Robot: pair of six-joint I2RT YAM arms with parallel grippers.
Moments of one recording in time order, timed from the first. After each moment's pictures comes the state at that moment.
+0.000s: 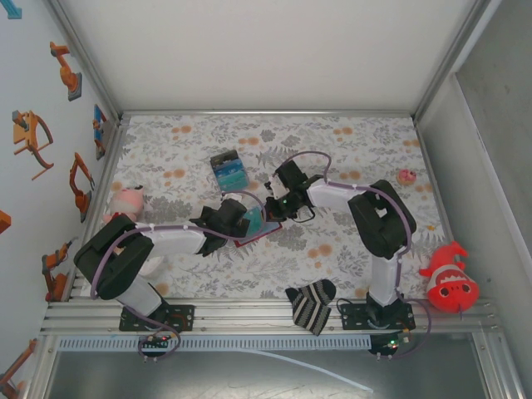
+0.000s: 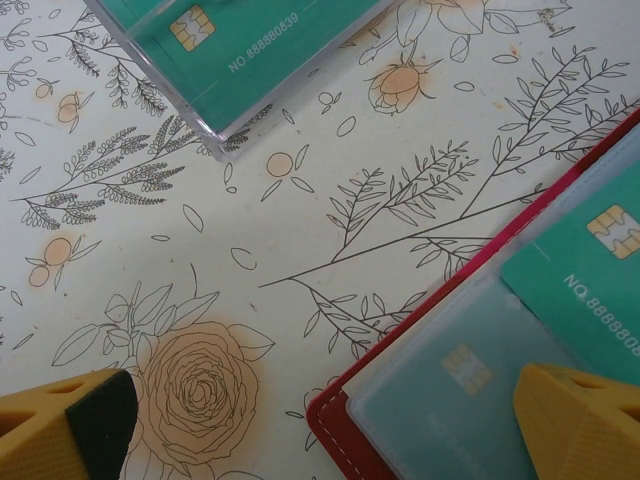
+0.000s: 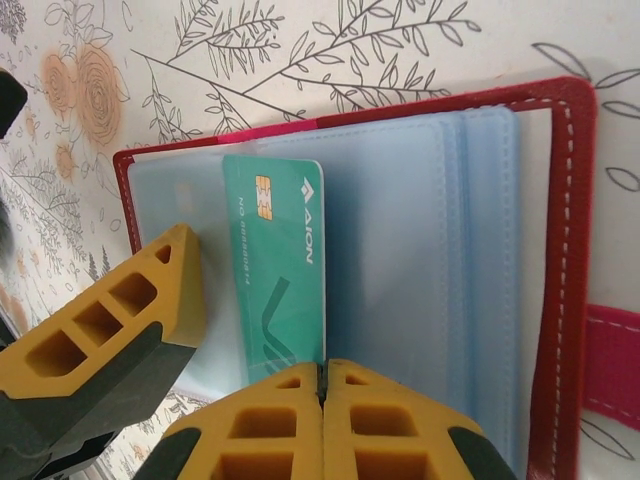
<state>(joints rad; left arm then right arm) -0.84 1.56 0.64 -0.02 -0.50 -0.28 0.63 1.93 1.18 -0.39 -0.57 0.43</state>
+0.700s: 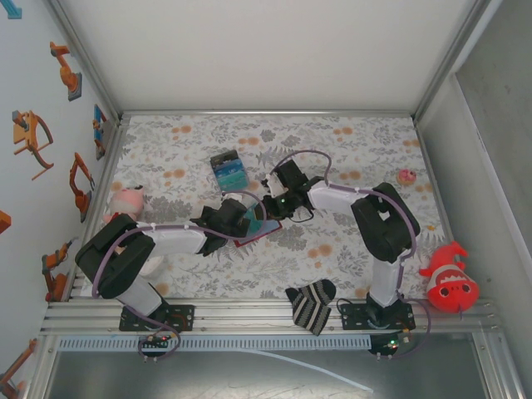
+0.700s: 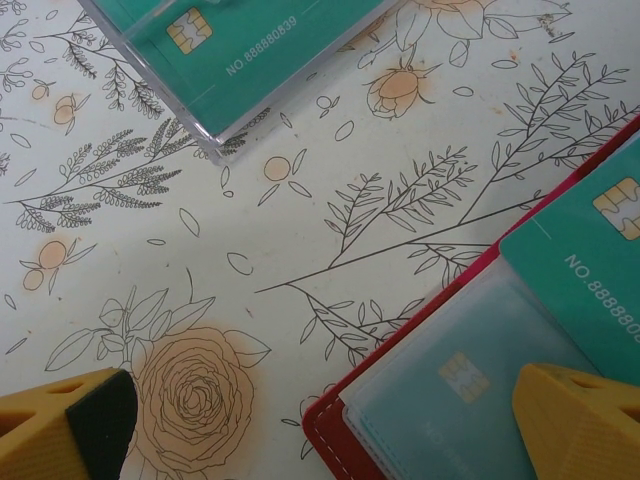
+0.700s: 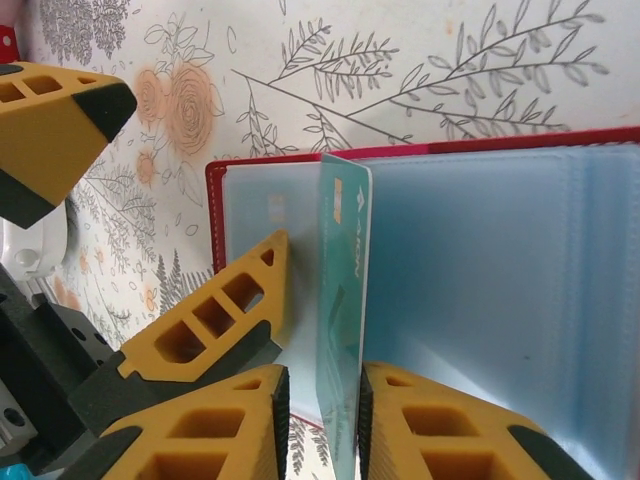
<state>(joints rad) -0.84 1.57 0.64 -0.01 -0.50 -0.28 0.66 1.90 1.16 -0.30 -0.62 0.47</state>
